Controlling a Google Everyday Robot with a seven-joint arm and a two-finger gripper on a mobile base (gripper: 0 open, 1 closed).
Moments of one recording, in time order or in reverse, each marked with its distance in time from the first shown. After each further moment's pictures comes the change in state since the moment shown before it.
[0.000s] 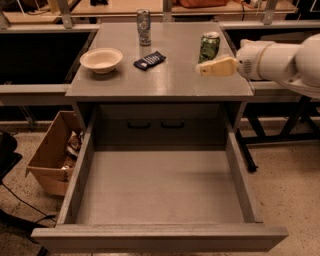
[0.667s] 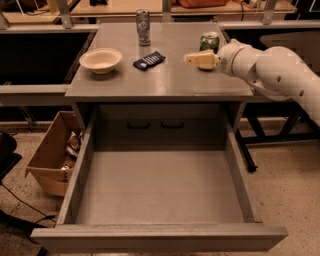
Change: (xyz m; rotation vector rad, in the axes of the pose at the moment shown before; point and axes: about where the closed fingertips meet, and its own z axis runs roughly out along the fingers) arm 0.004 -0.041 0.080 0.145 -0.112 0.085
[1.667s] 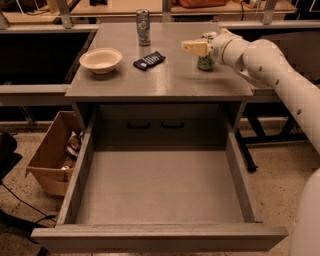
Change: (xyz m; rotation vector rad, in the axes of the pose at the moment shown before) arm -0.015 -0.032 0.065 0.020 -0.079 -0.023
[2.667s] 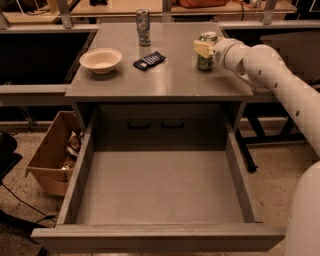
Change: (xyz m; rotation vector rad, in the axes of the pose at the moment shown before) arm 0.022 -0.017 0.005 0.036 0.021 0.070
